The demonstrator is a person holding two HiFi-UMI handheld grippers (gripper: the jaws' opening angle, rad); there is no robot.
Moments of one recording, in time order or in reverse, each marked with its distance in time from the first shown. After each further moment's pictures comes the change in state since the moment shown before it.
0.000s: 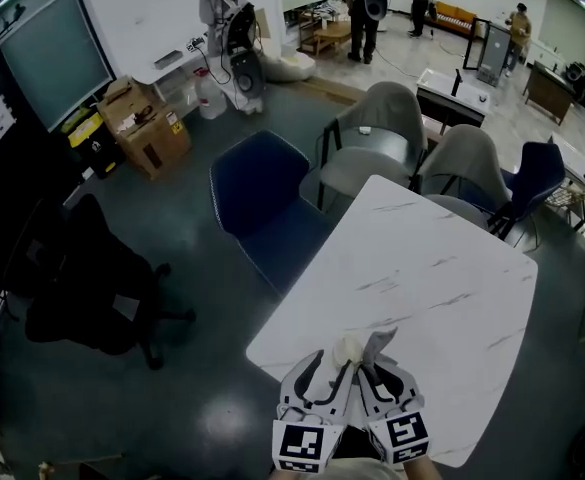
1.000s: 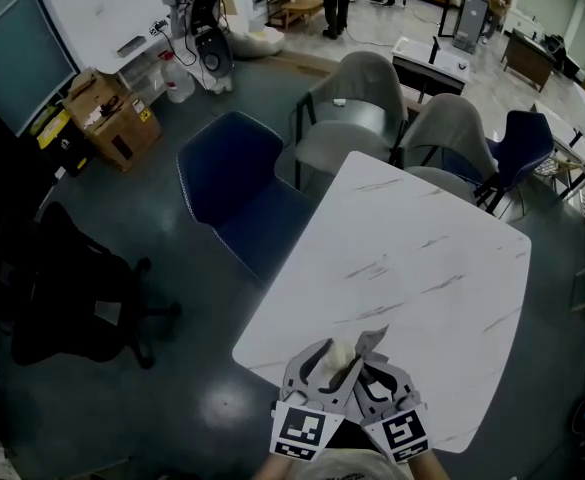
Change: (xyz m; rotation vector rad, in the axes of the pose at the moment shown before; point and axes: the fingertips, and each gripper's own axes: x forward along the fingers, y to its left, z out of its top) left arm 0.045 -0.017 -0.031 0.069 0.123 -0.246; right arm 0.012 0.001 -0.020 -0.043 0.086 0.046
